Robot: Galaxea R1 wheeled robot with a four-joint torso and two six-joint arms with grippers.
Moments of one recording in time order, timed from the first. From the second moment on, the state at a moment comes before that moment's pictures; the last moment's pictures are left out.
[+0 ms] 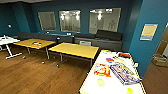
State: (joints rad) left arm 1.49 3.02 -2.71 0.41 -0.04 -0.30; right arm -1.52 3.03 -2.68 0.03 -0.05 -0.07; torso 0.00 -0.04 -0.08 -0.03
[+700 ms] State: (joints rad) left arm 1.49 3.02 -2.71 0.41 -0.04 -0.30; right arm -1.52 3.02 -2.68 0.04 -0.05 -0.07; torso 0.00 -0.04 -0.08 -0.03
